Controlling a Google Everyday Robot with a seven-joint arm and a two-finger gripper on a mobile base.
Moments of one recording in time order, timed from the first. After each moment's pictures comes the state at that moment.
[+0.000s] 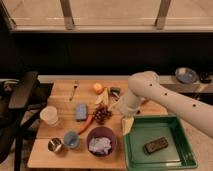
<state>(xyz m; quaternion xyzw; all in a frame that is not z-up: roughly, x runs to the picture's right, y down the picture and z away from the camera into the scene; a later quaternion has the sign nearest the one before) 0.061 0.158 0.695 -0.34 -0.26 -0.16 0.89</state>
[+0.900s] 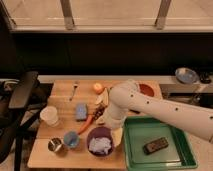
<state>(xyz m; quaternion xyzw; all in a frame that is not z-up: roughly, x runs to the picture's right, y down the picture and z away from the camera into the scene) 0.006 0.218 0.687 -0.36 -0.27 -0.24 0.86</state>
